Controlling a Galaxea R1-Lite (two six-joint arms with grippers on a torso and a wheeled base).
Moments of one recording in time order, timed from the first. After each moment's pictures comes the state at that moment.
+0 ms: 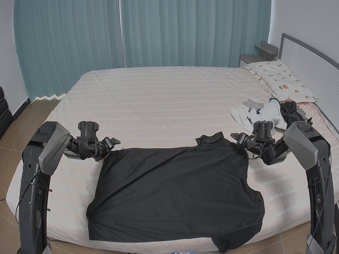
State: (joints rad) left arm -0.01 2.65 -1.68 -0.30 -0.21 -0.68; right arm 0.09 2.62 -1.51 -0.71 0.03 0.53
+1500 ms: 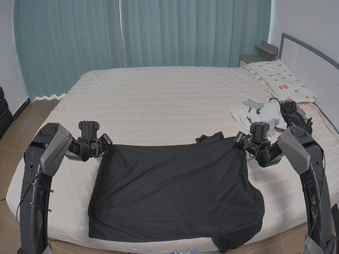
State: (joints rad) left arm -0.02 2.66 -1.68 -0.41 -0.05 -0.71; right arm 0.10 2.71 -1.61 -0.78 -0.02 0.53
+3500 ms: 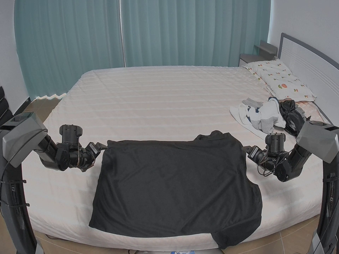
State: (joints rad) left arm 0.01 2.28 -1.06 -0.53 -0.18 -0.81; right arm 0.10 2.38 -0.94 -0.93 -0.06 0.68
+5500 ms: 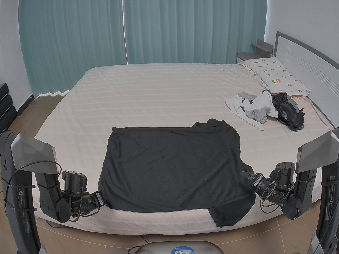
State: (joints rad) left arm -0.12 2.32 -0.36 -1.14 -0.08 -0.58; right arm 0.20 2.35 -0.31 -1.55 0.04 0.89
